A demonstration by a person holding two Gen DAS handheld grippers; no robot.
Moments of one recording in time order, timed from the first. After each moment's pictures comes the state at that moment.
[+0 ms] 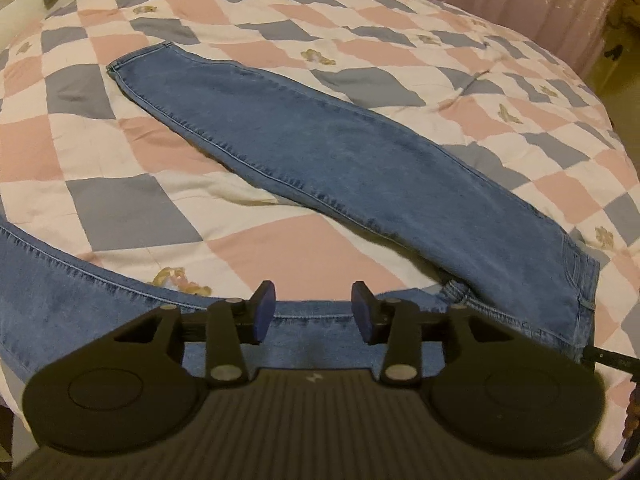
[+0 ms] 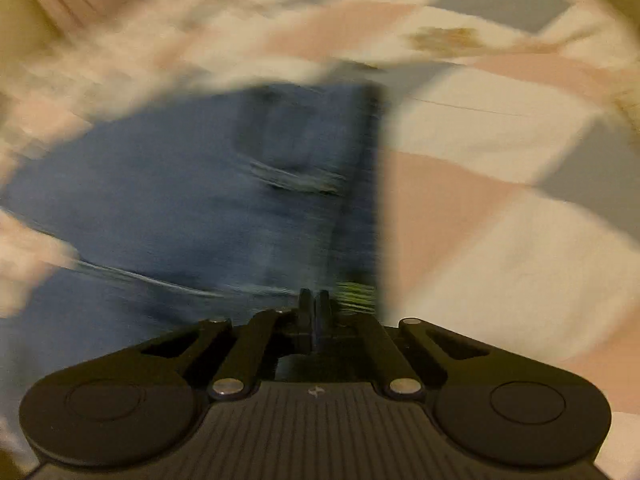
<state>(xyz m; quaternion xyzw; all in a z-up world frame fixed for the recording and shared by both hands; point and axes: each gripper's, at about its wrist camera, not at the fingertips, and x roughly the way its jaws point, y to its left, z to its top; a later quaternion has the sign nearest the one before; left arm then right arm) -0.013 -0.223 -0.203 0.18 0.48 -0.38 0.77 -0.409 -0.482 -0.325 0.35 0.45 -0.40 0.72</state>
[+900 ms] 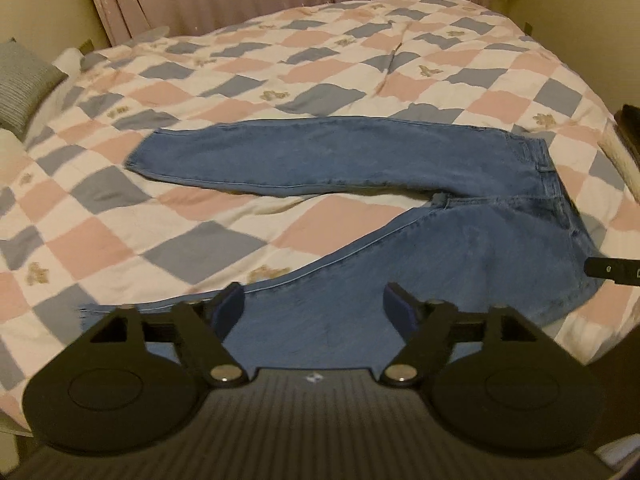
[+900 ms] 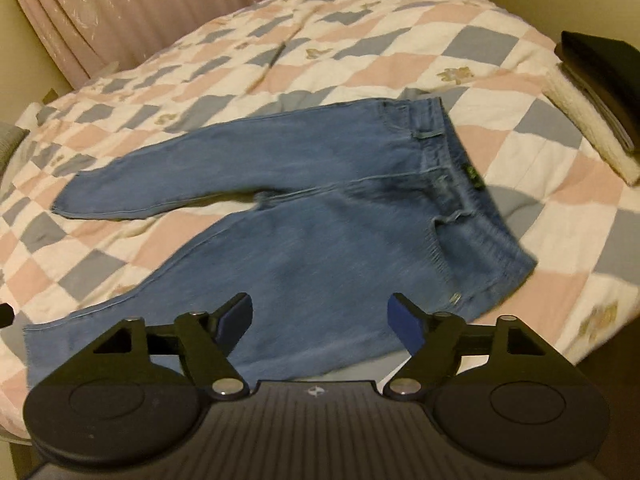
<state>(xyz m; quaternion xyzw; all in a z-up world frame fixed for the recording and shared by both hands) -0.046 -0.076 -0.089 0.32 0.35 -0.48 0.73 -0.311 -0.199 -0.143 0.39 0.34 -0.46 0.72</state>
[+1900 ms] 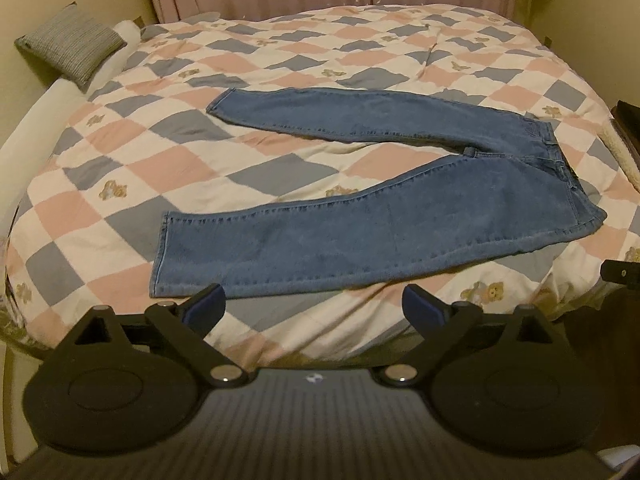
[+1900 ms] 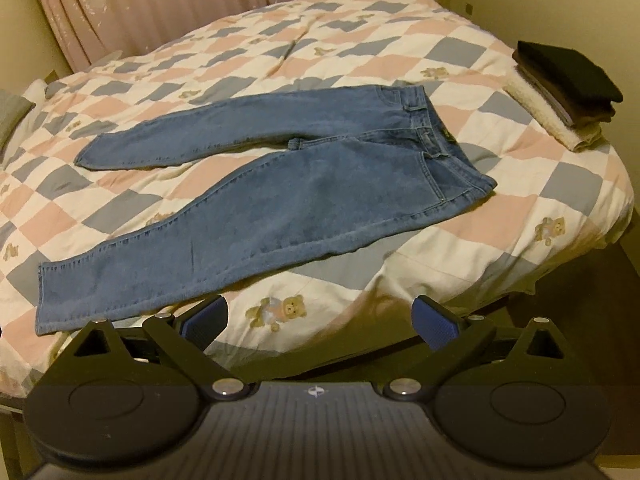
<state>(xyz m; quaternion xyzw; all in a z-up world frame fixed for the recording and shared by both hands) -0.030 0.123 -0.051 0.30 0.37 -0.45 0.76 -0.288 -0.013 -0.089 0.35 0.36 -0.50 0.71</state>
